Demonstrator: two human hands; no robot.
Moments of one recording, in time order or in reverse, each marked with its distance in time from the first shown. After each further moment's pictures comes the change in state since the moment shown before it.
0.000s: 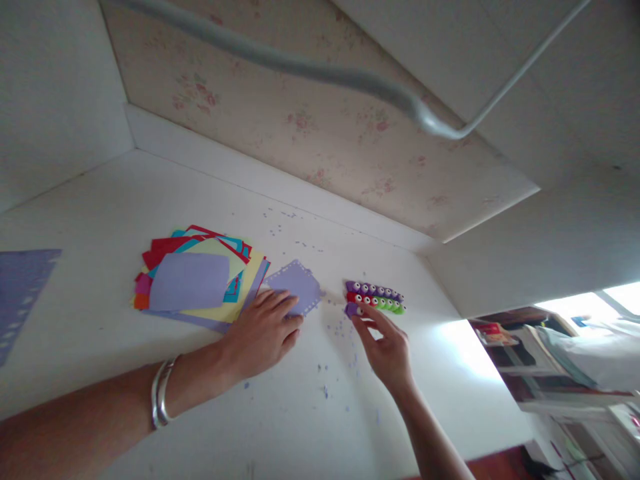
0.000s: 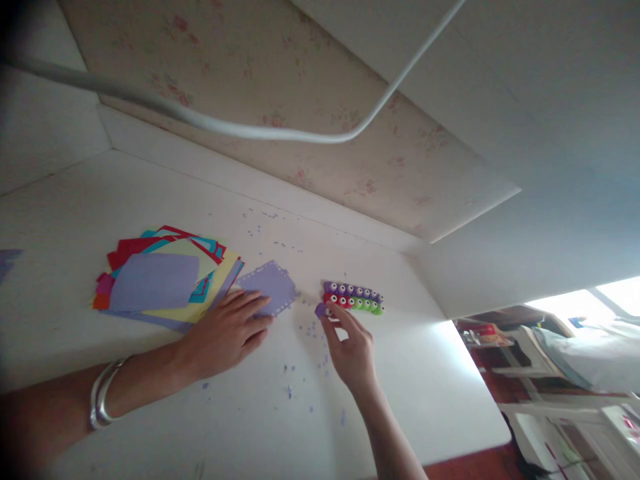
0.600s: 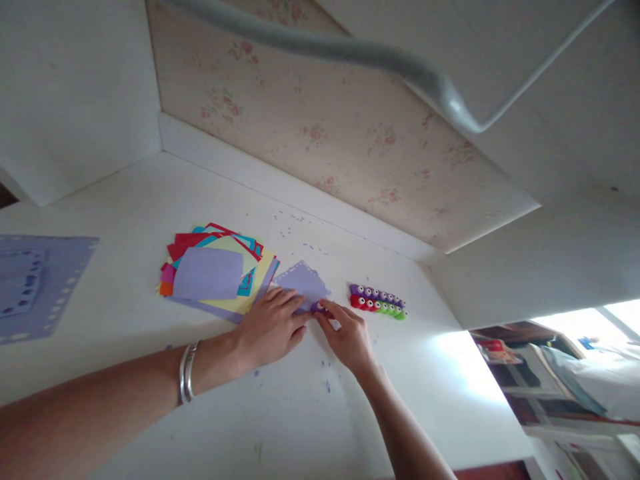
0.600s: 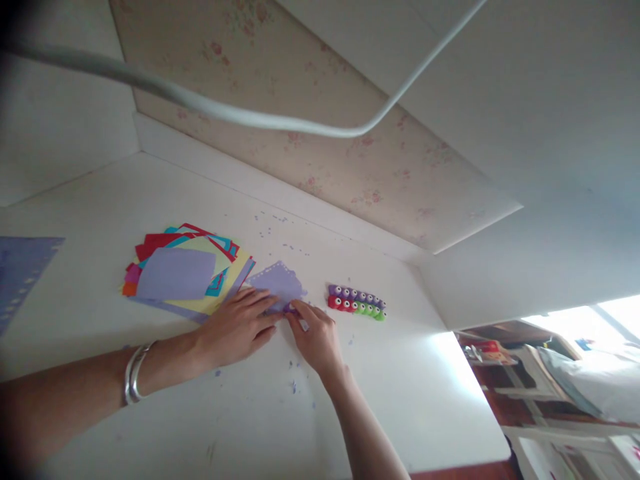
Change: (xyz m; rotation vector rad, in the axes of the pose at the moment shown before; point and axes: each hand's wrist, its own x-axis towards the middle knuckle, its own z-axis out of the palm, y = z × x) left_hand -0.001 0.003 -0.001 -0.012 0.088 -0.026; right_hand 0.006 -0.019 0.059 -0.131 -0.218 -0.272
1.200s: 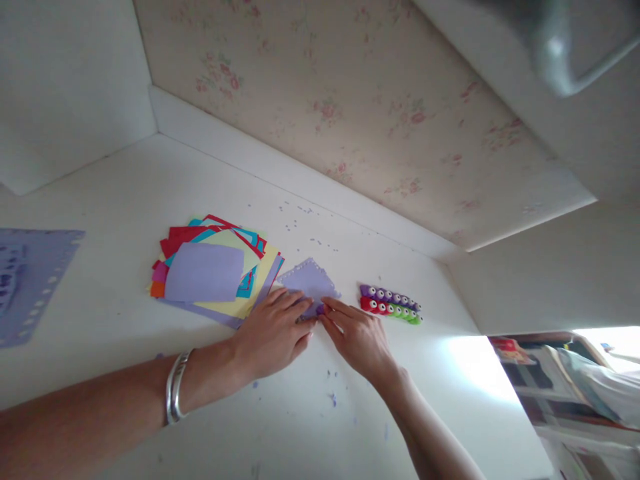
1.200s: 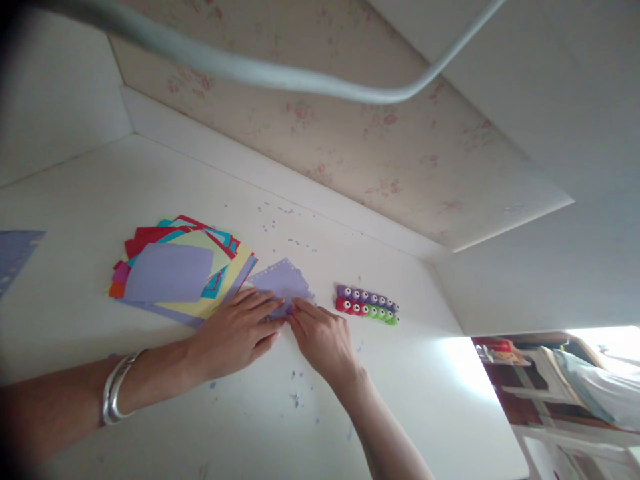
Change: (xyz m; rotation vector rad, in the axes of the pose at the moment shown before) left_hand 0.004 0.000 0.000 -0.012 -0.061 -0.007; right_hand 0.025 -0.012 -0.022 -0.292 -0.249 -0.193
